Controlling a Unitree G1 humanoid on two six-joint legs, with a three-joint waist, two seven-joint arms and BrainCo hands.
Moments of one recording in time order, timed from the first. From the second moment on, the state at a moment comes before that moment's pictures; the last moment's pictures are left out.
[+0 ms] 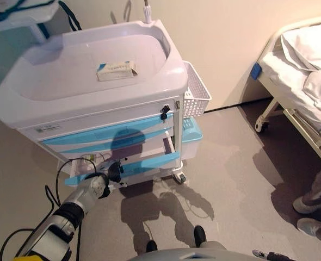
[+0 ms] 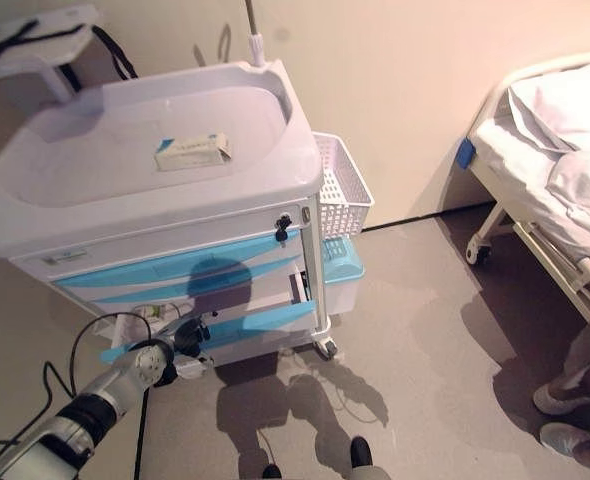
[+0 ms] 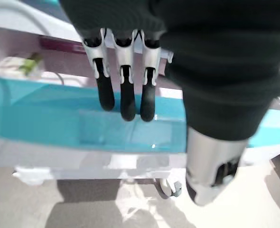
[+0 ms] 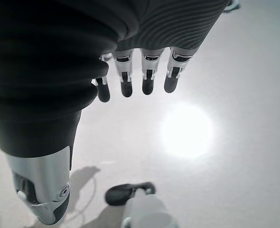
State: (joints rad) left arm -0.37 0.59 -0.53 0.72 0.42 -0.05 -0.03; right arm 0.03 -0.42 -0.07 1.38 0.10 0.02 0.01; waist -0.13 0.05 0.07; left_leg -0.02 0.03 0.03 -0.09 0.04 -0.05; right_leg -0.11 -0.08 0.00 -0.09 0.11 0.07
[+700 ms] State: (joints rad) left arm -0.54 0.63 -0.58 0.70 0.41 -0.06 0.00; right arm -0.02 -0.41 -0.03 1.35 0.11 0.00 0.01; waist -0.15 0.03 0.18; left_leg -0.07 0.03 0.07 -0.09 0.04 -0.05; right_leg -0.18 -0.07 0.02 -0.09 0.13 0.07
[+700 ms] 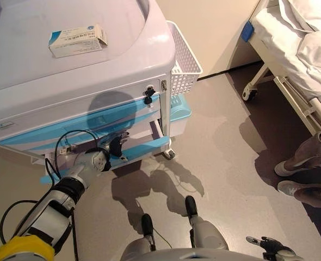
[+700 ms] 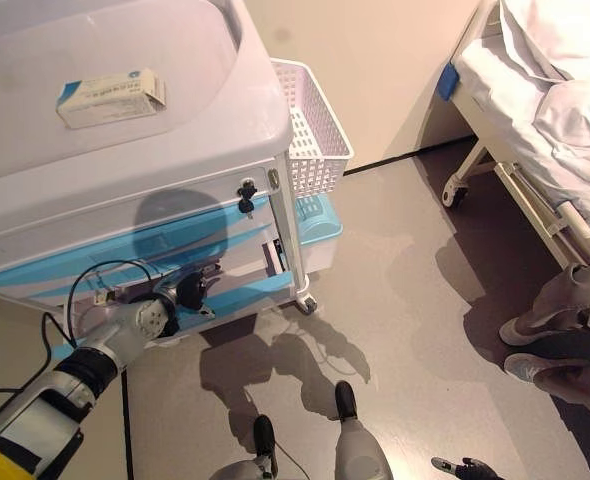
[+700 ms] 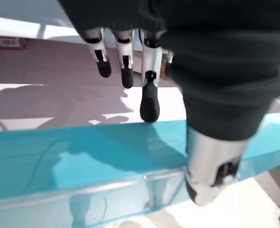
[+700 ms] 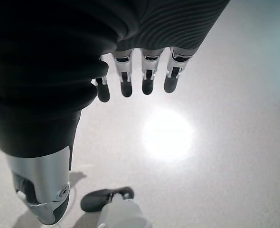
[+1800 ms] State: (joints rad) left arm -0.21 0.66 -0.33 0.29 0.31 -0.12 0.01; right arm -0.03 -0.37 -0.03 1.35 0.11 0.00 0.02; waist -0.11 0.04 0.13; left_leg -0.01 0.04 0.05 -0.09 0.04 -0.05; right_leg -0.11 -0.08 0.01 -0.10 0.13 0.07
